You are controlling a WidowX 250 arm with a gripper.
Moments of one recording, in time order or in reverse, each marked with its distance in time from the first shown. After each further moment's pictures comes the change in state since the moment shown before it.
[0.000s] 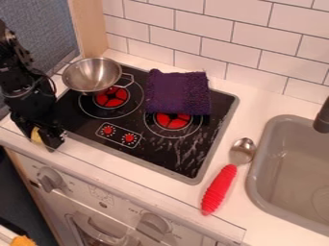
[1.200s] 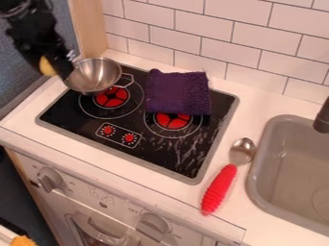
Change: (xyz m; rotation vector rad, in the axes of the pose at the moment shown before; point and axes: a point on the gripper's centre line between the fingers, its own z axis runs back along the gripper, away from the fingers) arm 0.082 0.016 0.077 -0.066 -0.188 0.070
